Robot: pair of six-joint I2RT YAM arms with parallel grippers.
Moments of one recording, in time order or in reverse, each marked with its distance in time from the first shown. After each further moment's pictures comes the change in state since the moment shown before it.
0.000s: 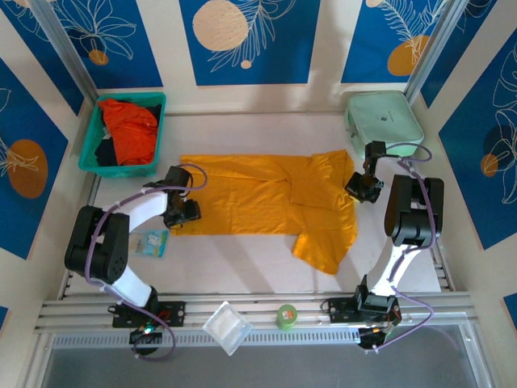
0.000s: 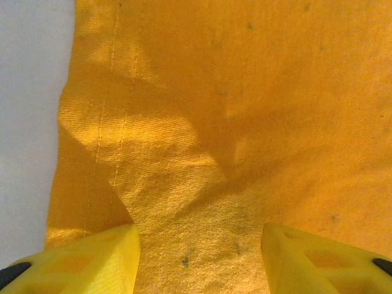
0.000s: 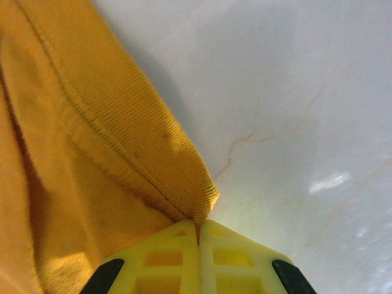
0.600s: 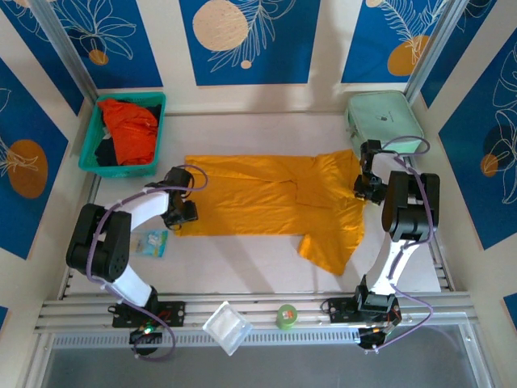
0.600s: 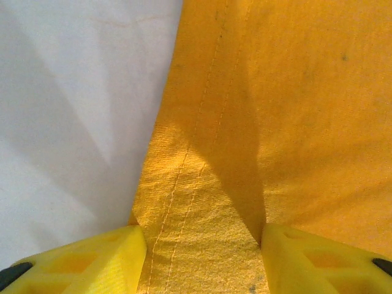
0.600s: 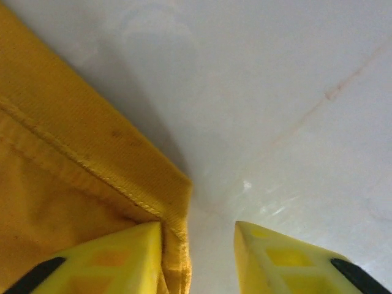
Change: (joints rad) left arm -0.006 0.018 -0.001 -0.006 -0.097 0.000; right arm 0.031 0.050 0.061 -0.098 0.321 -0.054
